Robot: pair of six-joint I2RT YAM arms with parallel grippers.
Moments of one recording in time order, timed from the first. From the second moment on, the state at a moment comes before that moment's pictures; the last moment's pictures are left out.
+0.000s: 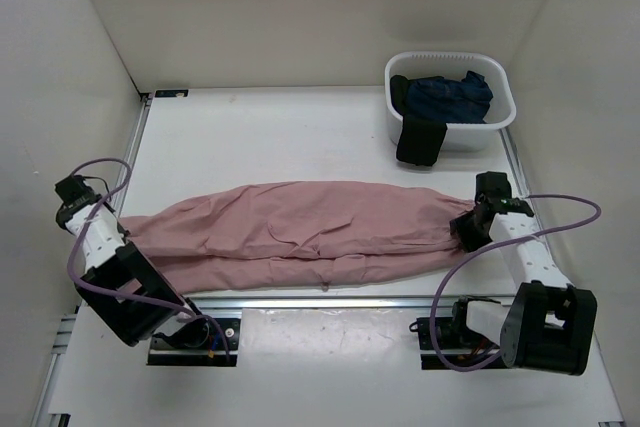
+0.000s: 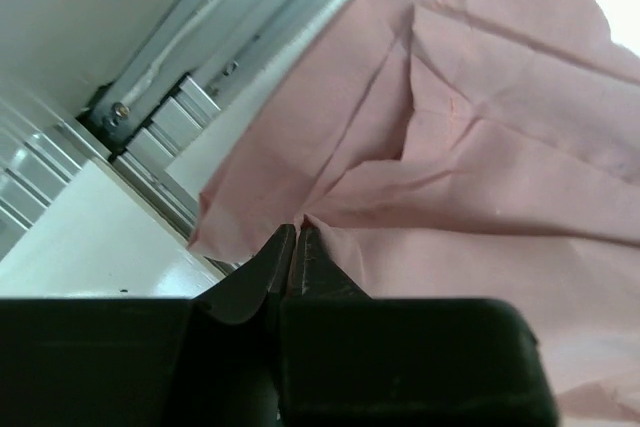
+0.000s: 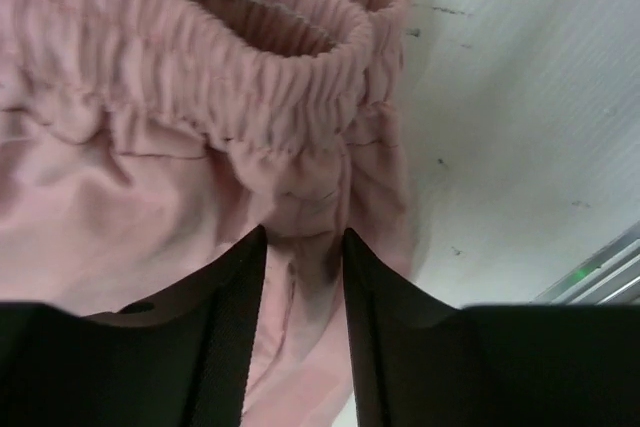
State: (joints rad) left arm 0.74 1.31 0.89 -0.73 -0.20 0.00; right arm -0.08 1.13 0.68 -0.78 0.13 1.01
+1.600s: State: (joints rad) left arm 0.80 1.28 0.75 -0.72 -0.31 0.00; right arm -0.23 0.82 0.58 -1.01 0.26 1.03
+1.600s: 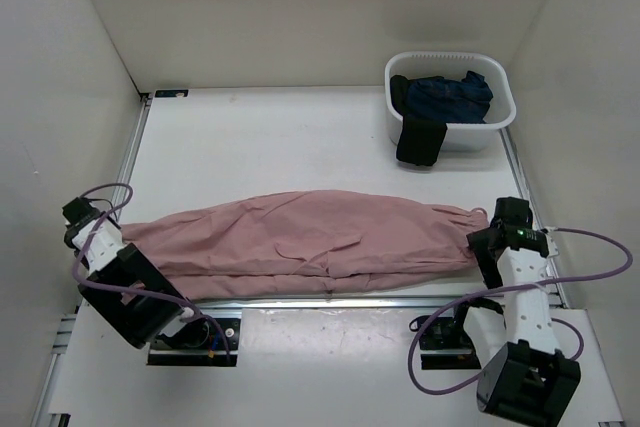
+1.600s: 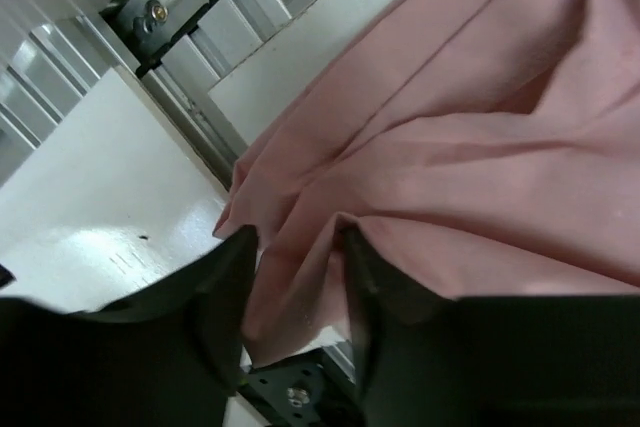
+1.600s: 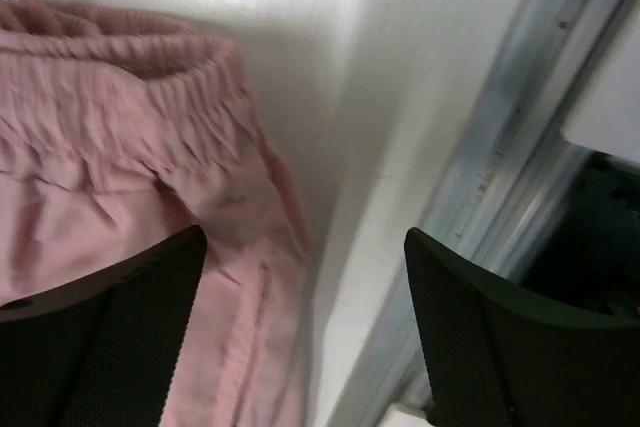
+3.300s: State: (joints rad) left arm 0.62 1.47 0.73 -0.67 -0.44 0.05; right arm 1.36 2.13 1.97 -0.88 0.73 0.62
